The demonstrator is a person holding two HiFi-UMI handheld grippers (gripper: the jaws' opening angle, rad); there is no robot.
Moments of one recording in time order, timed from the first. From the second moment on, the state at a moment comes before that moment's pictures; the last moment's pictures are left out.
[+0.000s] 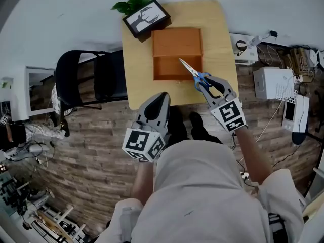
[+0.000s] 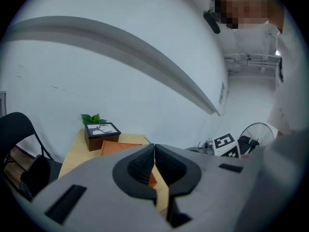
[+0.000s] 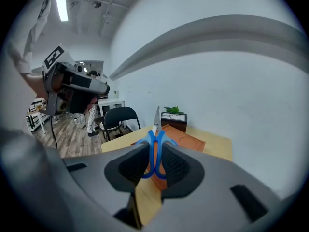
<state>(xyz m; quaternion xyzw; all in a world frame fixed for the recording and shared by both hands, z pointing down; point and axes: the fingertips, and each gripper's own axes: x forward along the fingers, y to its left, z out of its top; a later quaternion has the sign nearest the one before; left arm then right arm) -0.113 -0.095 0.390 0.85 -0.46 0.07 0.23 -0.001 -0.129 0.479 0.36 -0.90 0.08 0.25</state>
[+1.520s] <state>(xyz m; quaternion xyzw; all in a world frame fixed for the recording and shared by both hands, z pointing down) -0.149 -0.196 0.447 0.90 -0.32 0.11 0.27 -0.057 -0.206 0.642 0.22 -0.83 0.02 0.52</state>
